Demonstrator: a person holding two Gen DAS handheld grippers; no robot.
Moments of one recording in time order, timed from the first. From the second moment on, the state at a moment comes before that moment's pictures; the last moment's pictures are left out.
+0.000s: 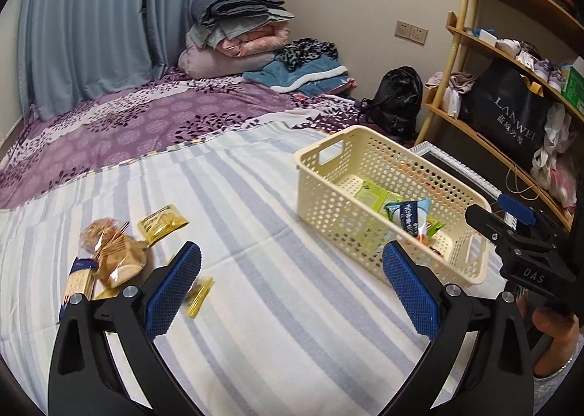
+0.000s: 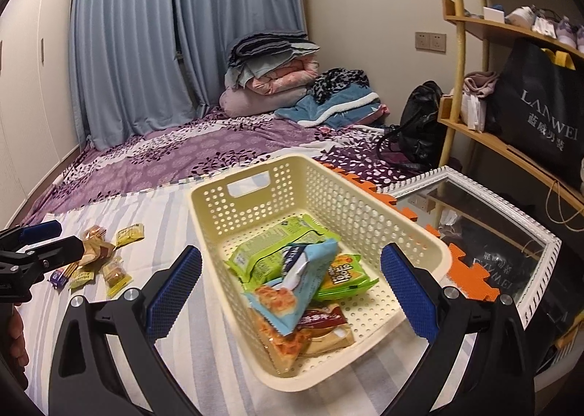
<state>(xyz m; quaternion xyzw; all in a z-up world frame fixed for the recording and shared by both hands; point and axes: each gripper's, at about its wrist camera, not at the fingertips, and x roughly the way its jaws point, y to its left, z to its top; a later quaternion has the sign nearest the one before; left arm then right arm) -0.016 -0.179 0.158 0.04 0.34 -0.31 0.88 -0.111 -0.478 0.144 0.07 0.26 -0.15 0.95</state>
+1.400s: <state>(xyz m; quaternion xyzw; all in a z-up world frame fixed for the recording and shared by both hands) 0.013 0.029 0.081 -0.05 0.42 -0.10 0.90 -0.059 -0.338 0.094 0.03 0.35 0.03 0.93</state>
